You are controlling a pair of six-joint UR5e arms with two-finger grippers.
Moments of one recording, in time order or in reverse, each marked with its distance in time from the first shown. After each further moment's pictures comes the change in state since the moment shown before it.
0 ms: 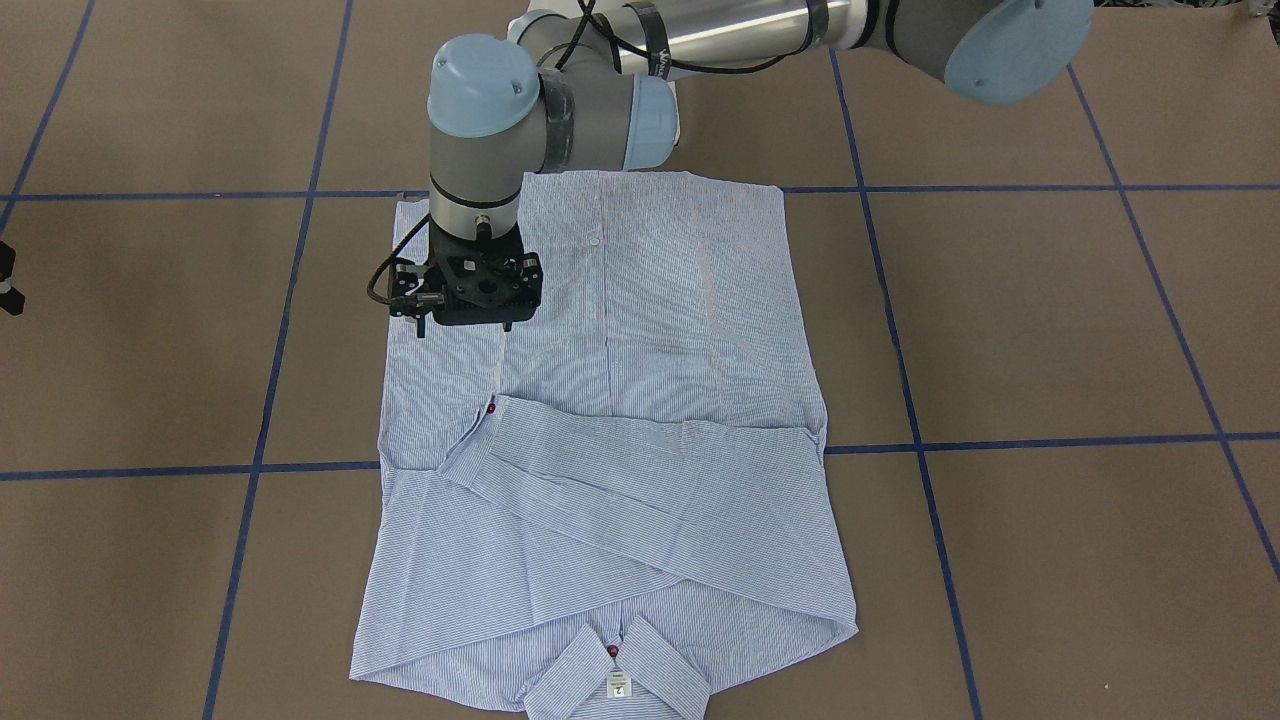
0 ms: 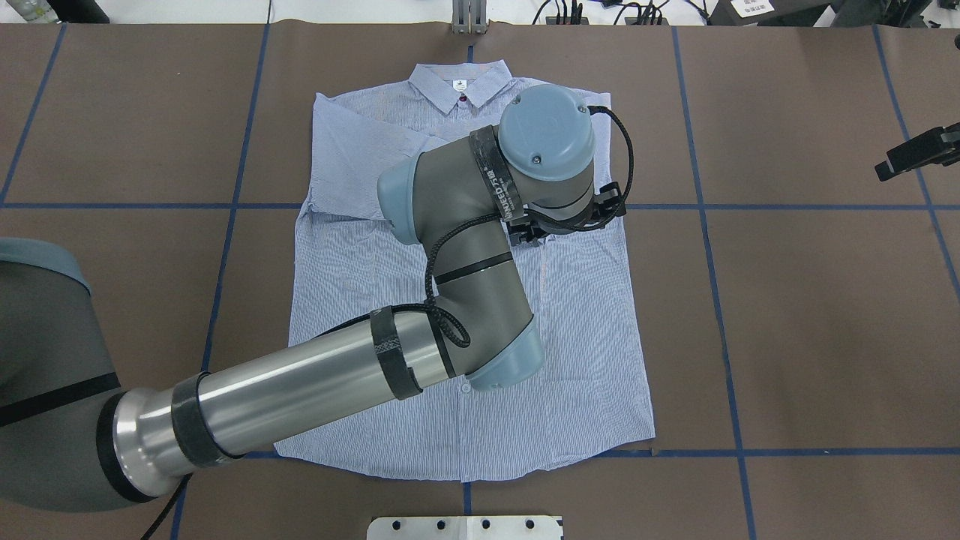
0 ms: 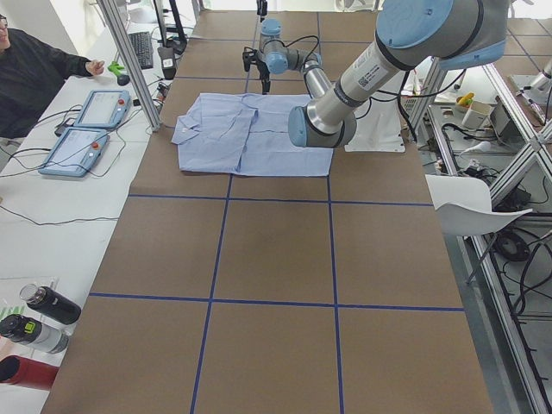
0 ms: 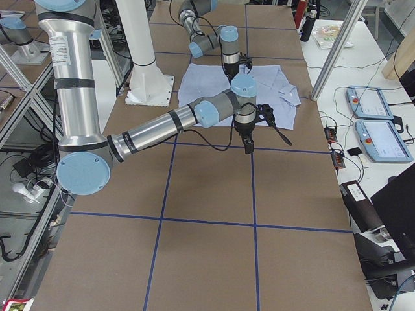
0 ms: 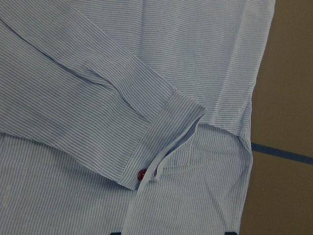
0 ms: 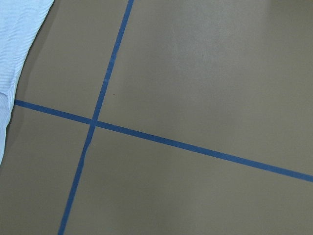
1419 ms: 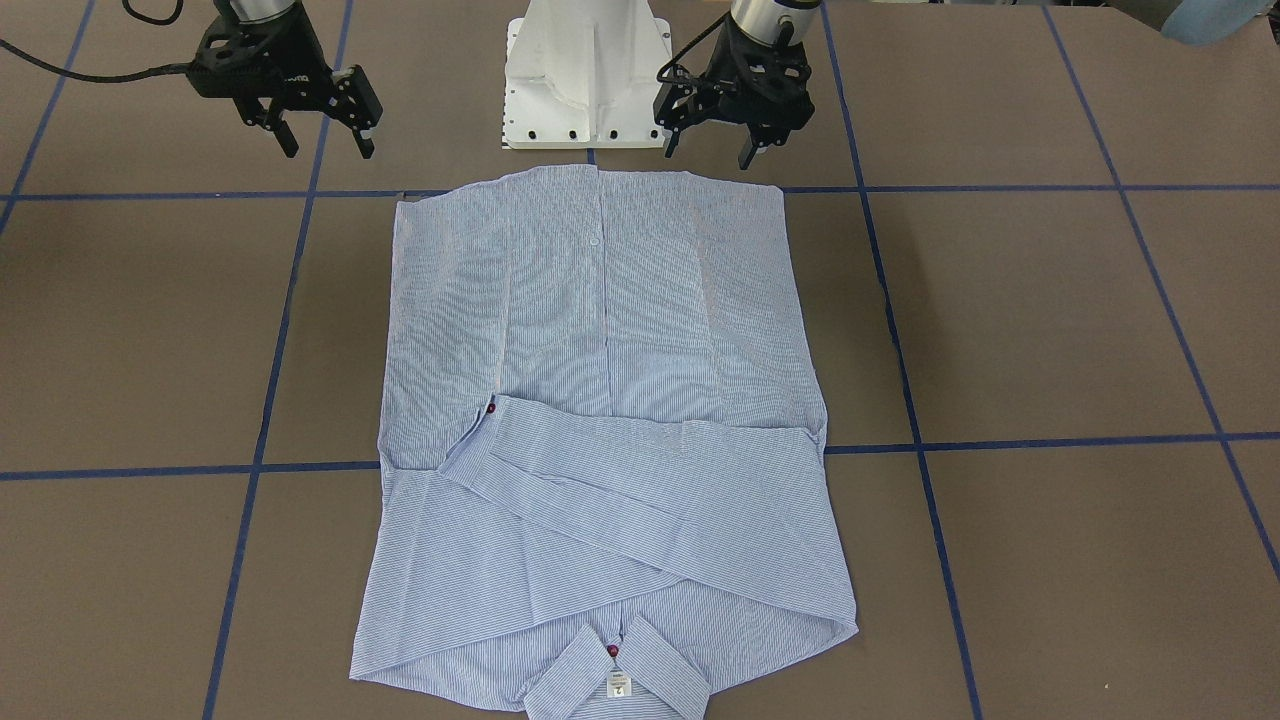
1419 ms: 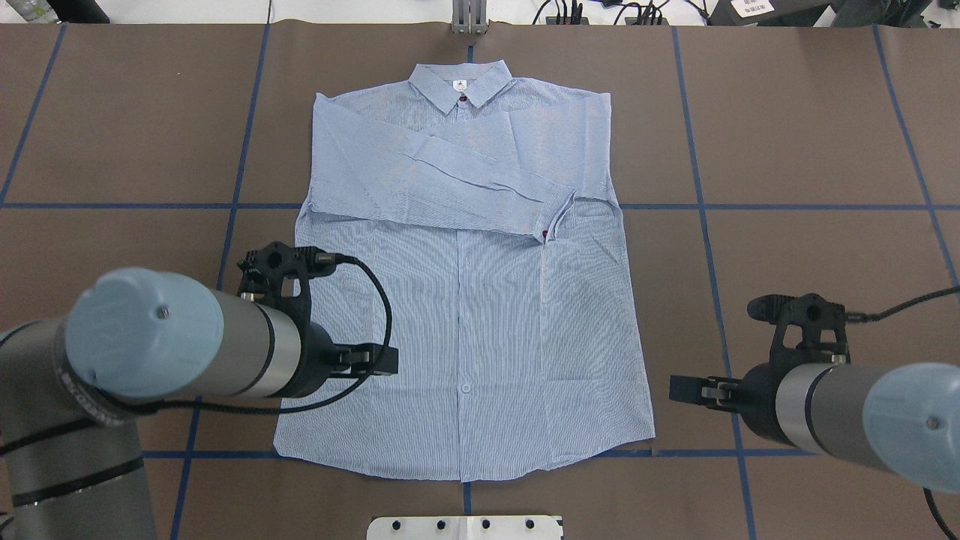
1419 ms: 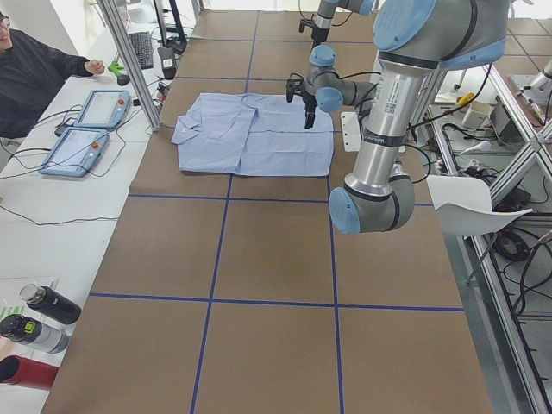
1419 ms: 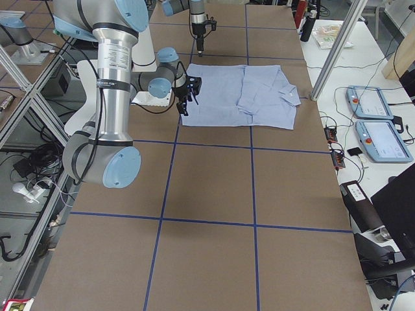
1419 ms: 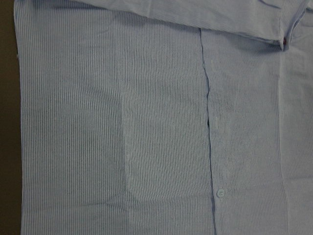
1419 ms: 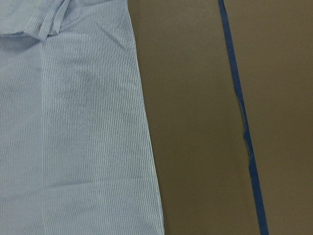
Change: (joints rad) left arm 0.173 0.757 -0.917 0.170 0.108 0.062; right arm -1.029 -0.220 0.443 0.125 -0.763 1.201
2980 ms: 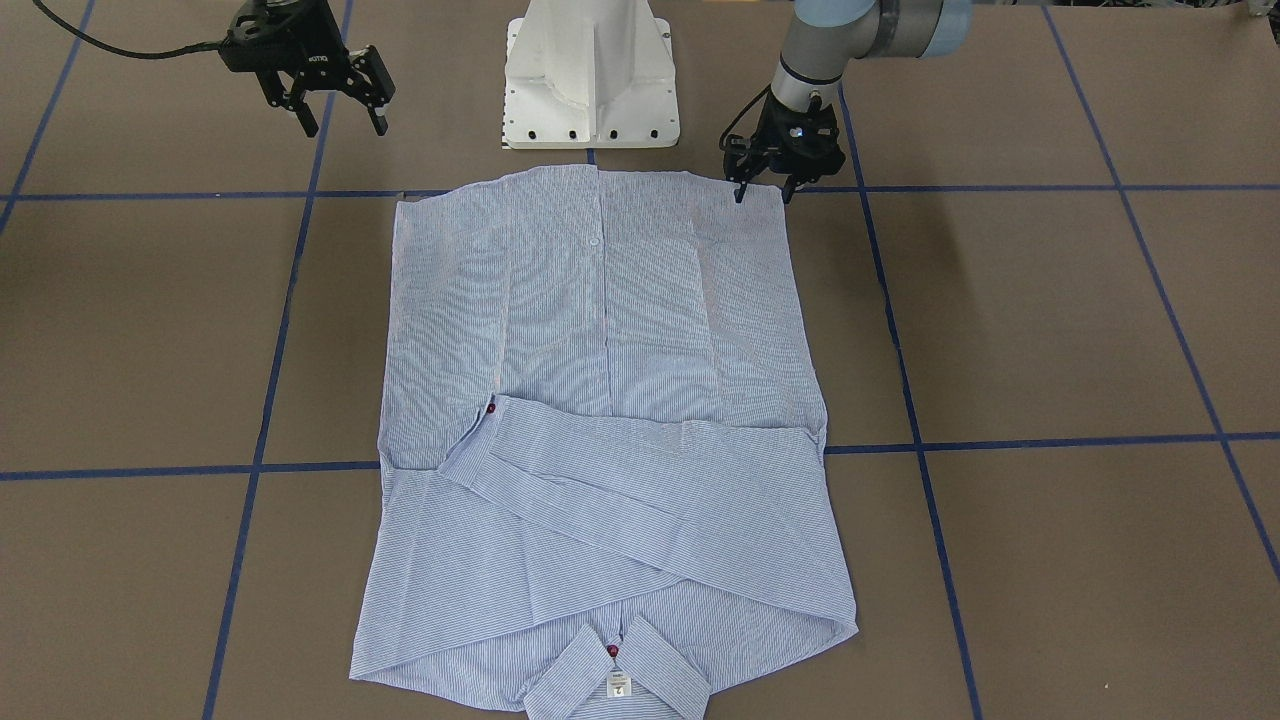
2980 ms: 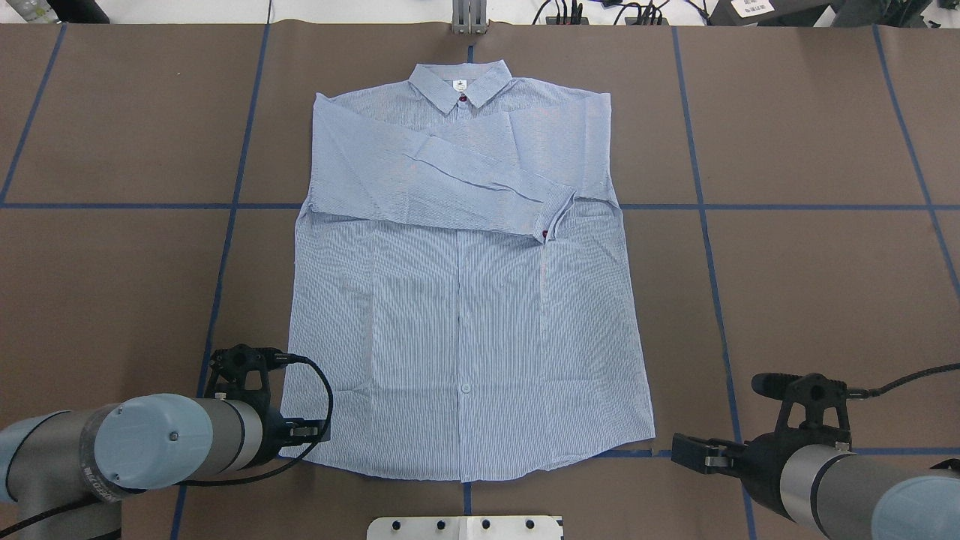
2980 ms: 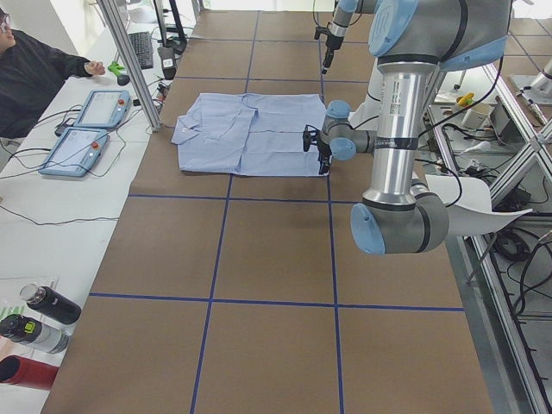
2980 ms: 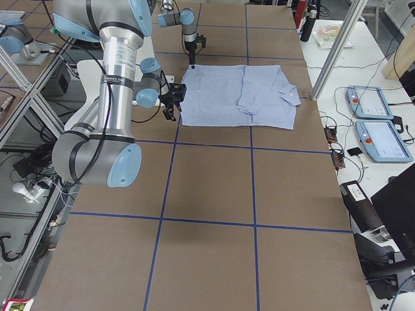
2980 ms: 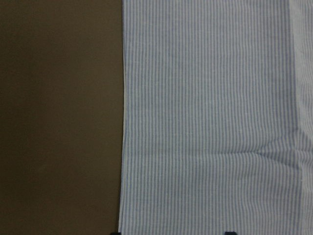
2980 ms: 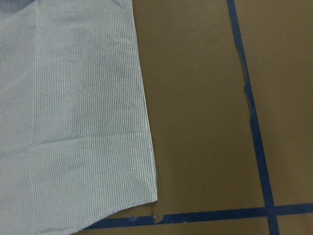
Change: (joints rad) left arm 0.122 0.250 0.162 -0.289 0.114 -0.057; right arm -0.173 -0.109 -0.014 0.146 -0.160 0.098
